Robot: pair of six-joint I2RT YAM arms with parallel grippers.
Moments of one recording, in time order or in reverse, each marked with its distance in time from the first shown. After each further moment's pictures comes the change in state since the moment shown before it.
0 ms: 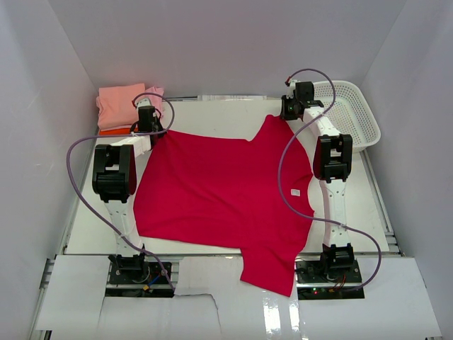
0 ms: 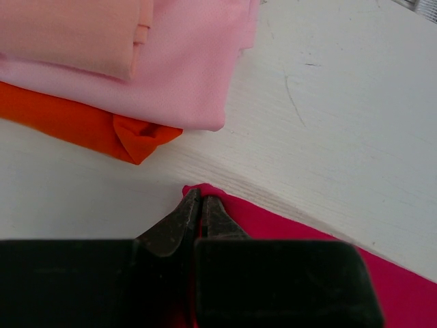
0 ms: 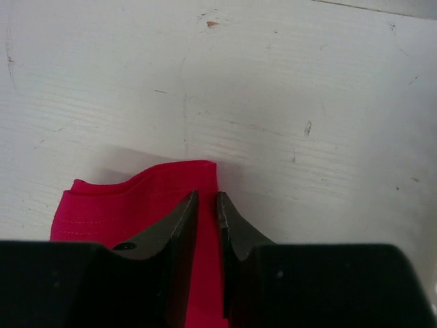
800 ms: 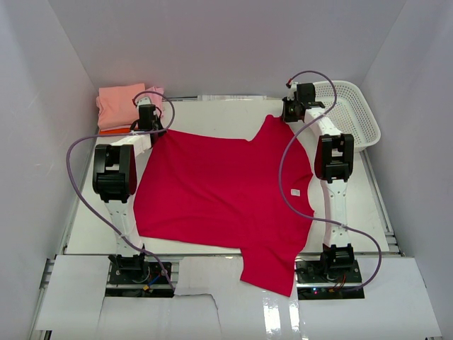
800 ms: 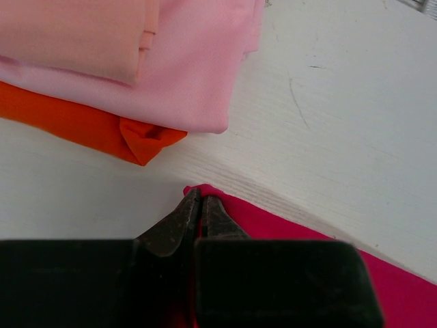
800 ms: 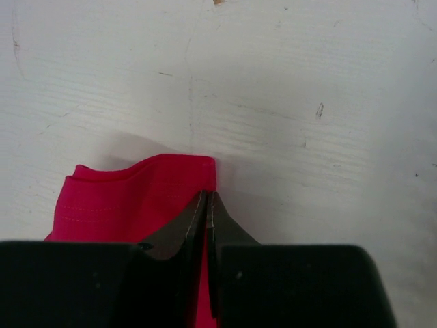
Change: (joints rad) left arm -0.002 0.000 0.029 -0.045 -0.025 0.012; right arm -0.005 -0.015 -0.040 0.011 -0.035 0.022
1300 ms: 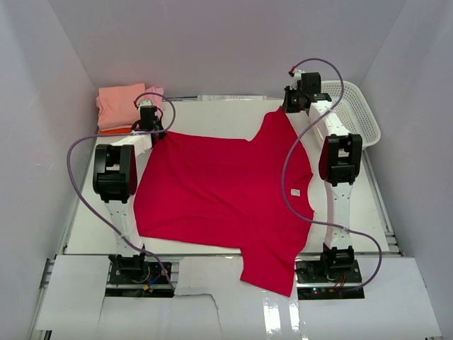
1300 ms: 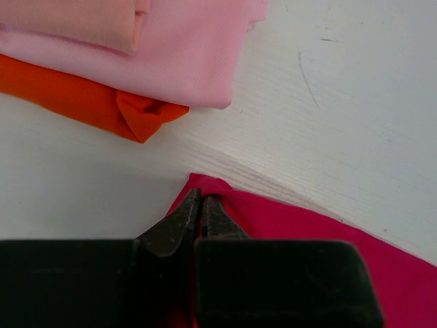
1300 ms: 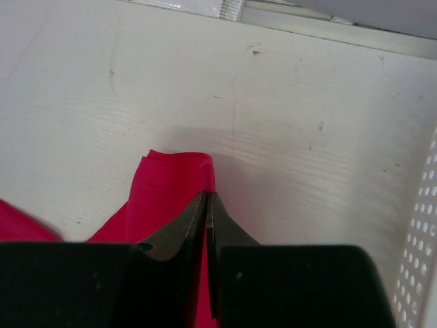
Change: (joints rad) left arm -0.010 -0.002 -0.001 -0.055 -0.002 -0.010; right arm 0.002 -0.147 -0.047 -0.027 -0.039 0.002
